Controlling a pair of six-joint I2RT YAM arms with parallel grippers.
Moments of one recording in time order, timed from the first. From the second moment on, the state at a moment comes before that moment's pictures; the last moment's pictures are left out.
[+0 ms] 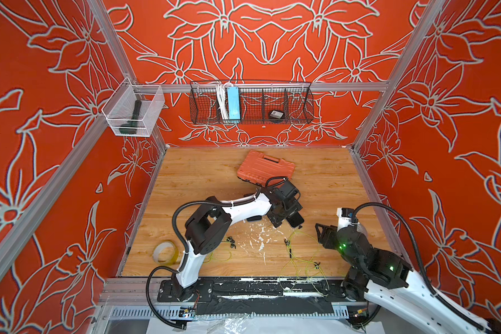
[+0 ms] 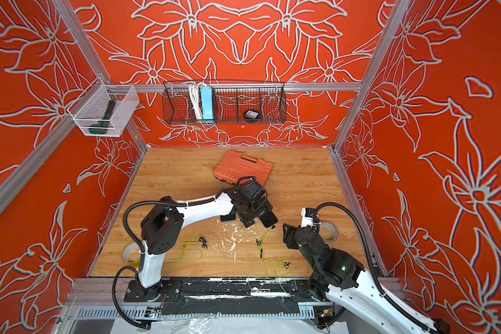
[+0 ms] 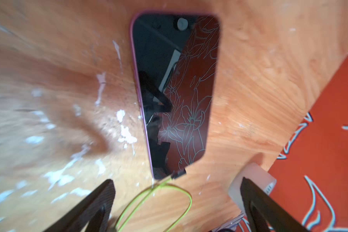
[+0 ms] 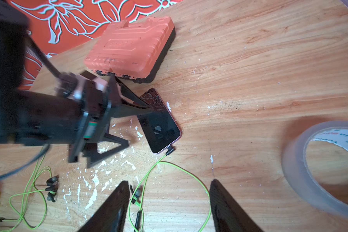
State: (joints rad) left arm -0.87 1.96 1.51 -0.56 0.09 -1.40; right arm 0.85 0.42 0.51 -0.76 0.49 0.80
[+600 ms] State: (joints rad) left arm -0.49 0.73 0.65 -0.98 -0.25 -1.31; right arm 0.85 0.71 0.51 -0.45 0.36 0.65
